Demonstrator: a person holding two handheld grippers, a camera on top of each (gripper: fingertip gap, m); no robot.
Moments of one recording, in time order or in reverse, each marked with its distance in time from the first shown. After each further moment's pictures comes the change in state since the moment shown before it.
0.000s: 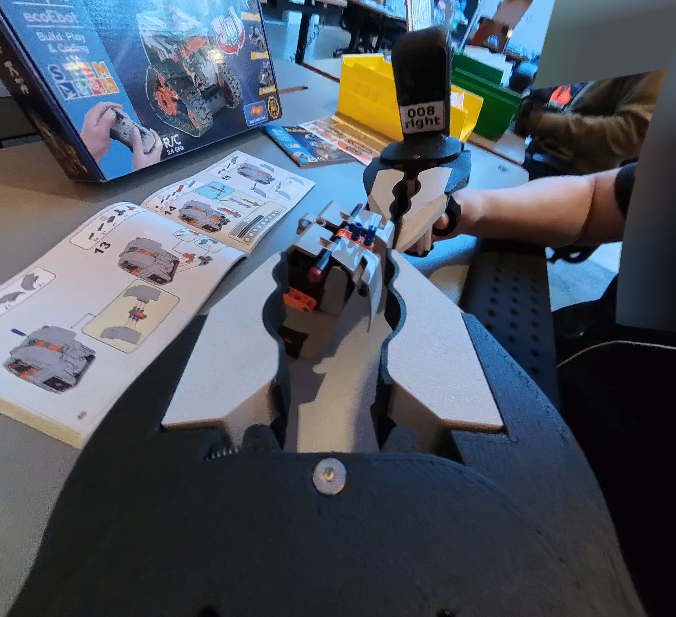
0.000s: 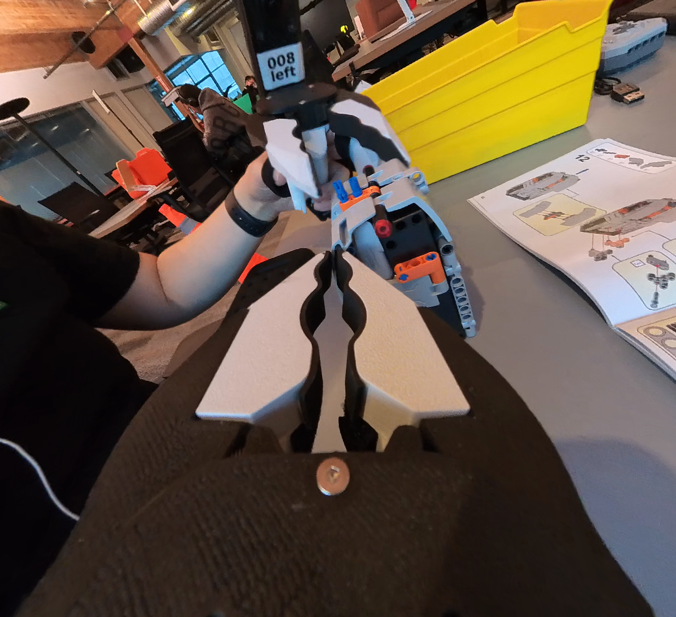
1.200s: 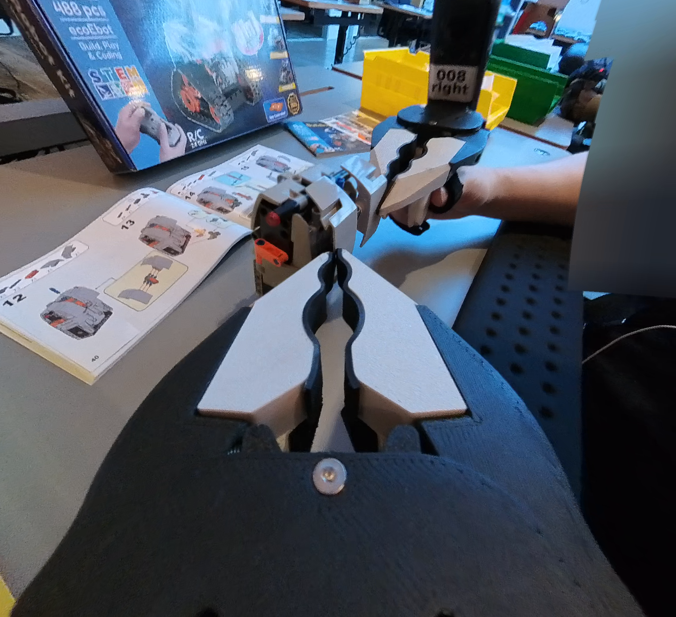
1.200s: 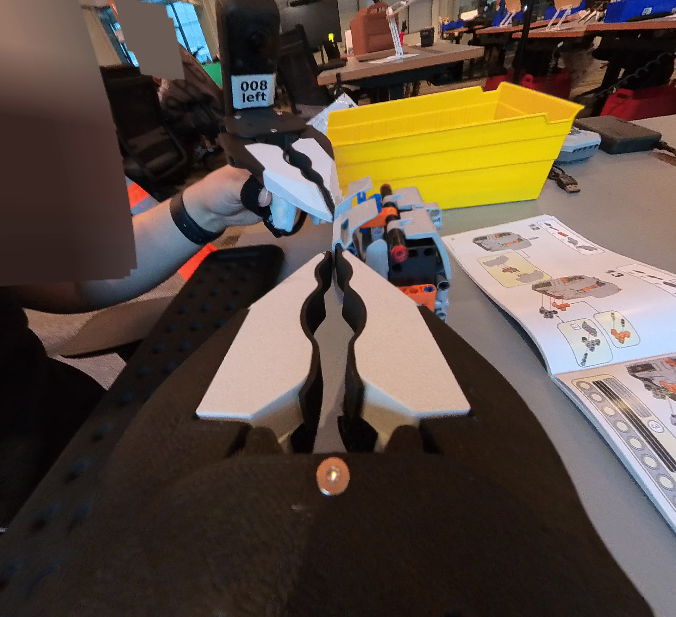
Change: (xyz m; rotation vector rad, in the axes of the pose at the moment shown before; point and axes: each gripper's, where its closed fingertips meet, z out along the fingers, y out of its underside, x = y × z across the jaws) left arm 0.016 0.023 -0.017 0.026 -0.119 0.082; right arm -0.005 -0.004 0.006 0.019 0.074 -0.294
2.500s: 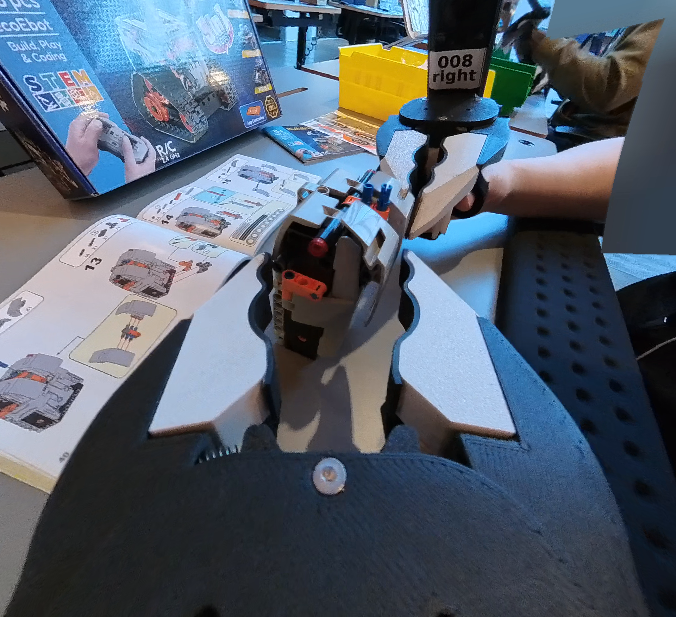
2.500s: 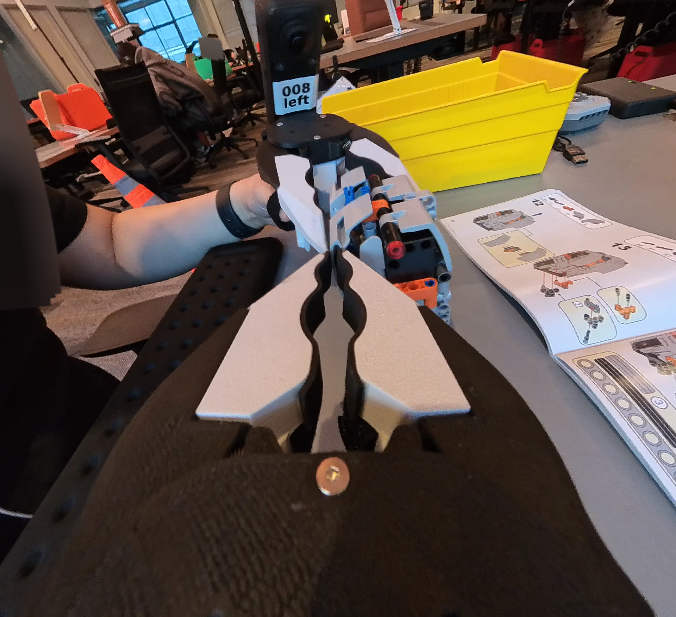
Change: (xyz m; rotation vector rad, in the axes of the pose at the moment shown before) left arm -0.017 0.002 0.044 0.005 0.110 0.041; right arm 0.006 0.006 -0.003 -0.044 -0.001 0.066
